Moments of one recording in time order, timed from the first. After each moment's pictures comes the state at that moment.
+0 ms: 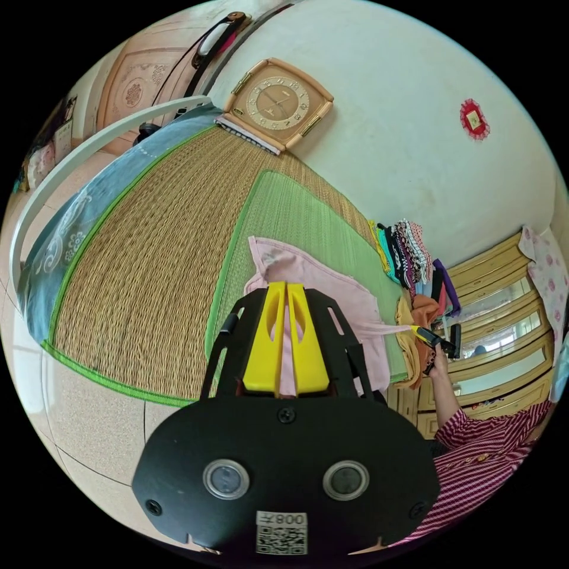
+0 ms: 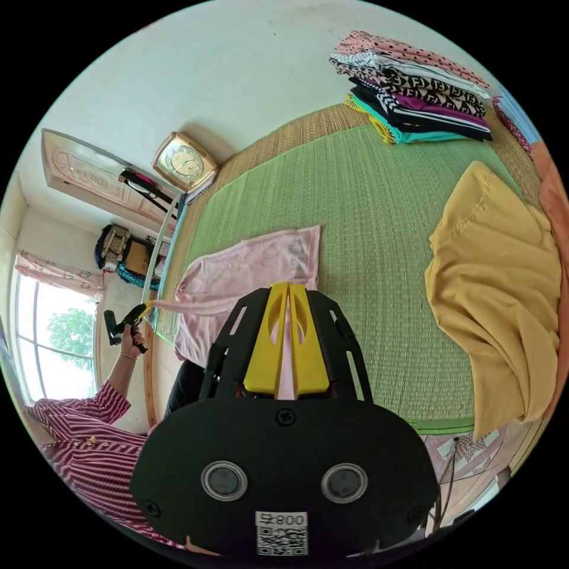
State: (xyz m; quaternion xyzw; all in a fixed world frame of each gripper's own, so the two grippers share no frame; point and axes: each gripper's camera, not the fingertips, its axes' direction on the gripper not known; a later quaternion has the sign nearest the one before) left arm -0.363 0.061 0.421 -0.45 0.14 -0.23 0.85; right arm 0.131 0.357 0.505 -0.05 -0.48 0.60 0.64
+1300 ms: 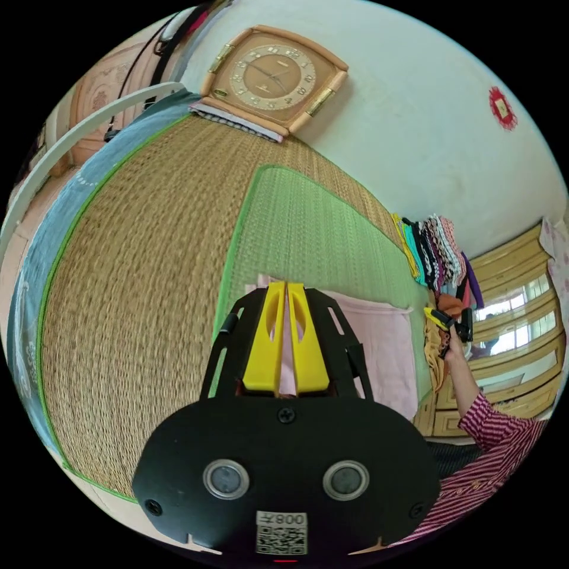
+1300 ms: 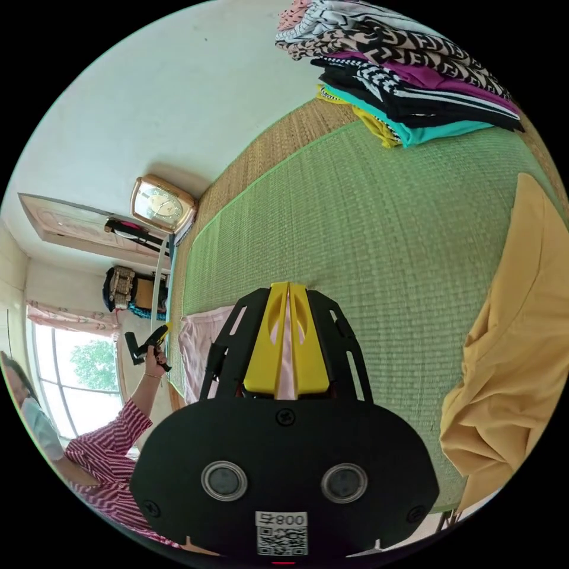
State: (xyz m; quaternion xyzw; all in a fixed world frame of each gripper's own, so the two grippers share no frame) left arm -0.319 0.046 0.618 -0.51 0.16 -0.16 0.83; right arm 0.137 0.388 0.696 -0.05 -0.50 0.65 0.57
